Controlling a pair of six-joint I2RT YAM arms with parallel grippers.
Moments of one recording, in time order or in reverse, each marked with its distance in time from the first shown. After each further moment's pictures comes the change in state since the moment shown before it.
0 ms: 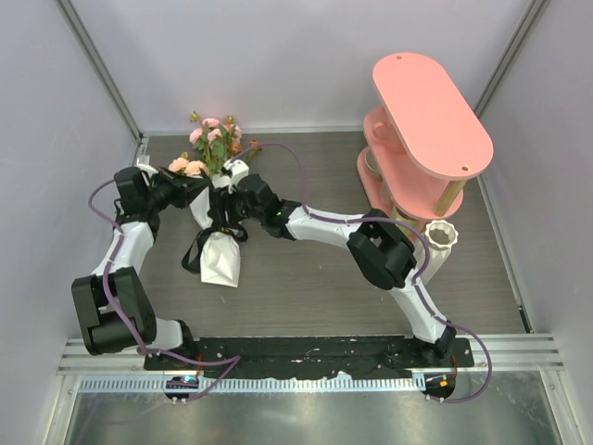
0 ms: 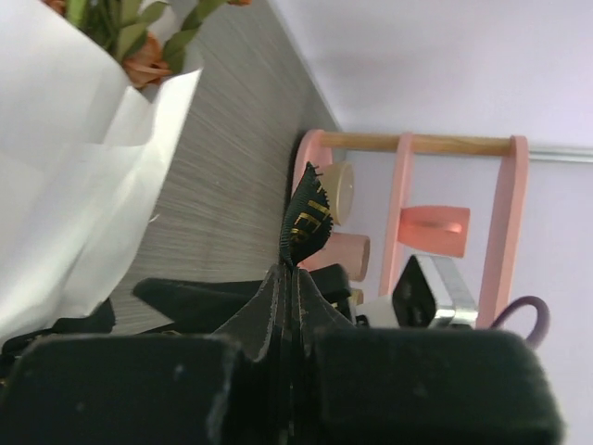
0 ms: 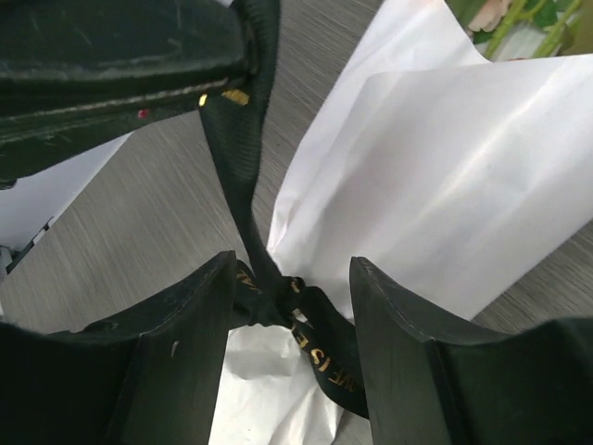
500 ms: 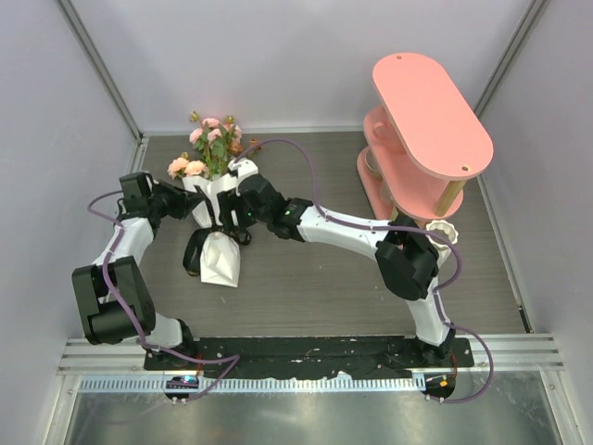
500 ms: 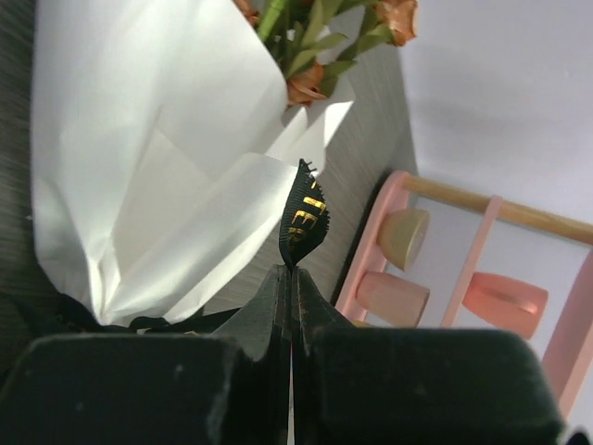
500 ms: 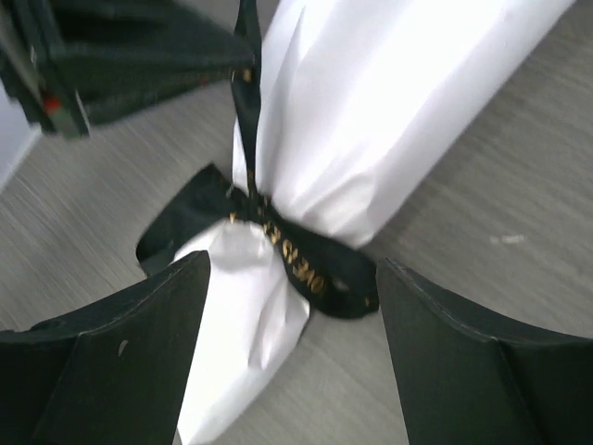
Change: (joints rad) left arm 0.009 0.058 0.027 -0.220 -0.188 0.061; right arm 0.067 -0.211 -0.073 -0.343 0.224 -0.027
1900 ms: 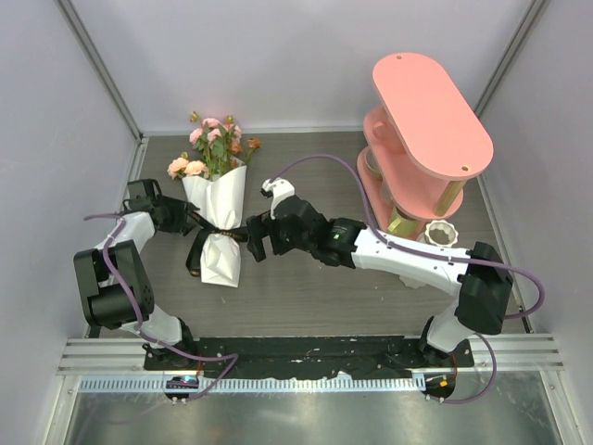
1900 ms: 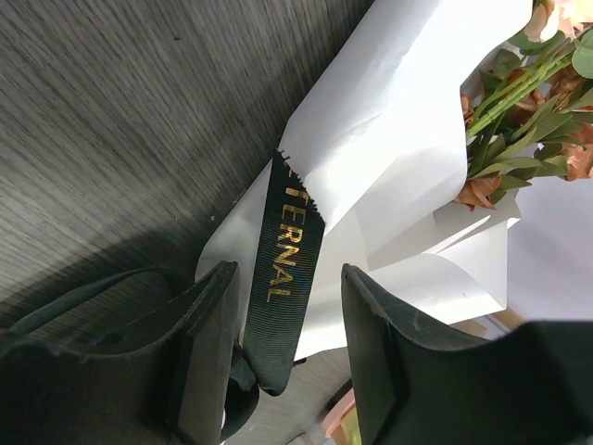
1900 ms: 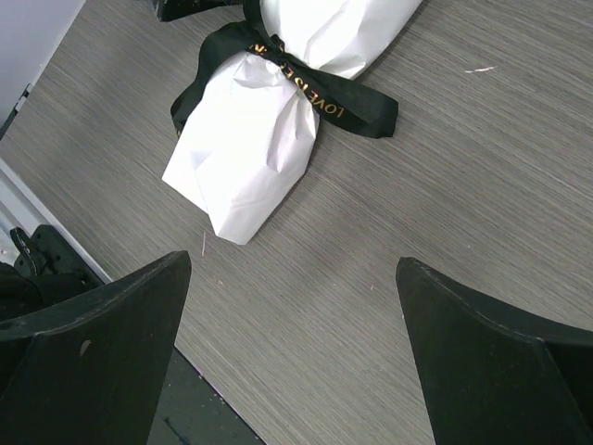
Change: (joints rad) left arm 0.003 0.102 0.022 -0.195 -0.249 -0.098; right arm 0.059 -0.462 -0.388 -0.114 -0.002 0.082
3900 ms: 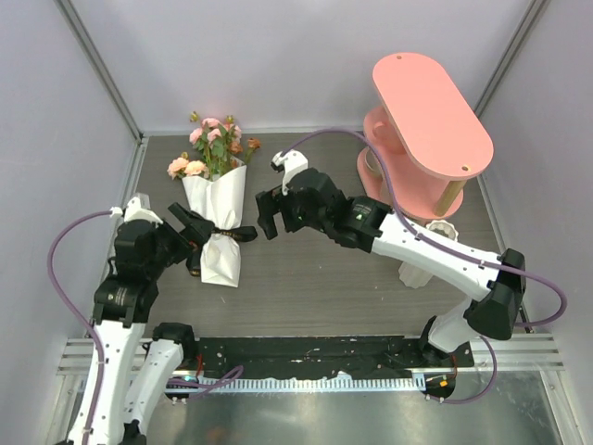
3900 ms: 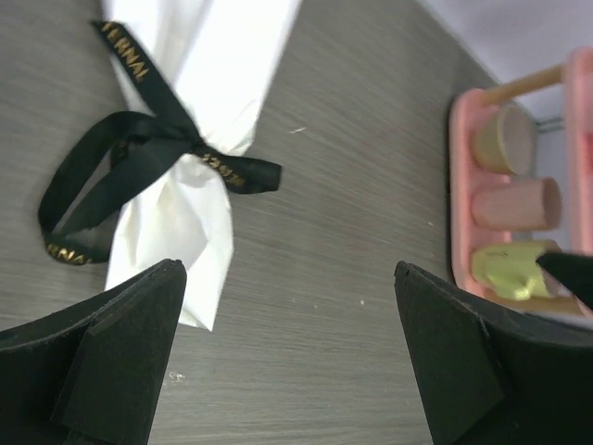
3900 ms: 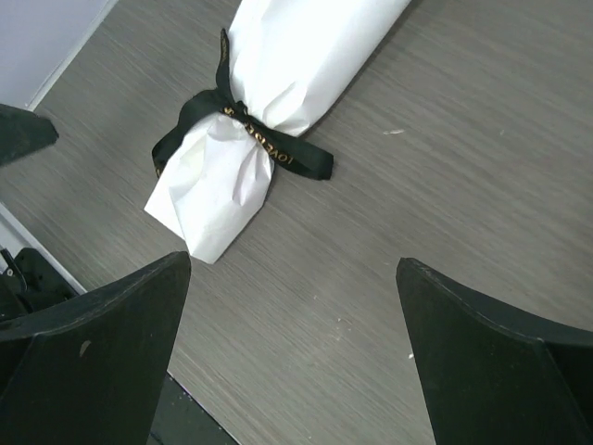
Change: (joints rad) left arm -0.357 -0.981 -0.047 -0.415 -0.214 0.428; right arm -0.062 -0.058 0.245 -0.242 0.051 -0.140
